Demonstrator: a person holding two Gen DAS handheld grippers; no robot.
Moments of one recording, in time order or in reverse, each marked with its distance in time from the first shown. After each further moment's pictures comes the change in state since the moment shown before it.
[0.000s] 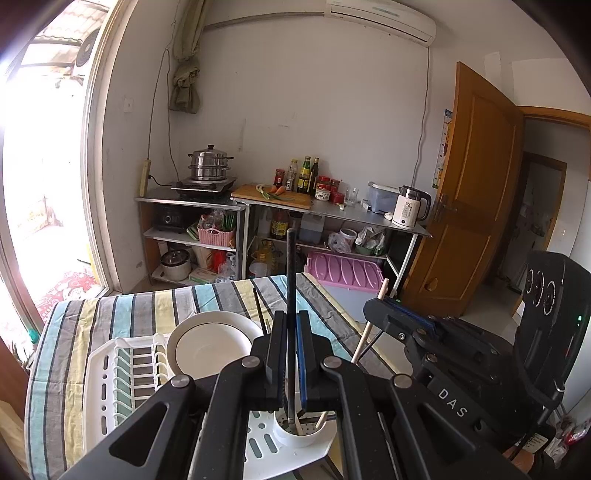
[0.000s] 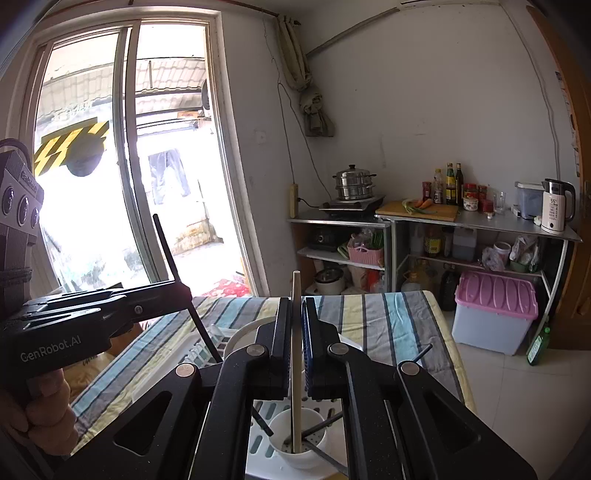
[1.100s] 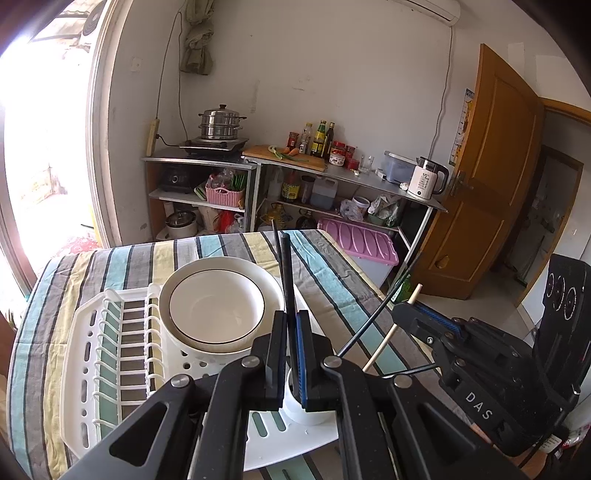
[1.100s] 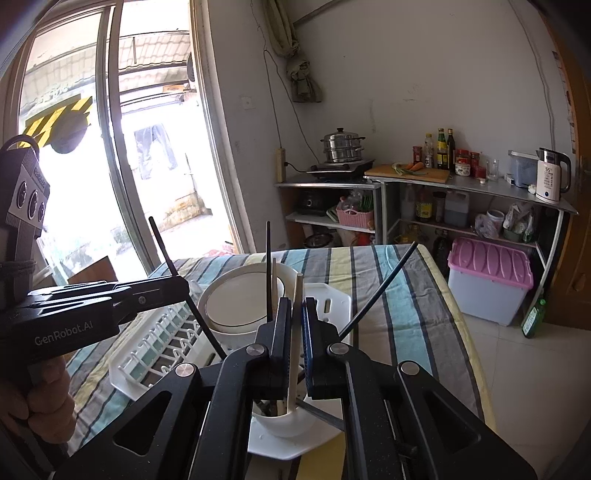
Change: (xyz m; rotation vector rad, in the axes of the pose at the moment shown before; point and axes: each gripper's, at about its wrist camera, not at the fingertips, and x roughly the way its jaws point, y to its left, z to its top) left arm 0.047 0.020 -0.047 -0.052 0.124 0.030; right arm 0.016 -0.019 -0.046 0.037 0.129 -0.029
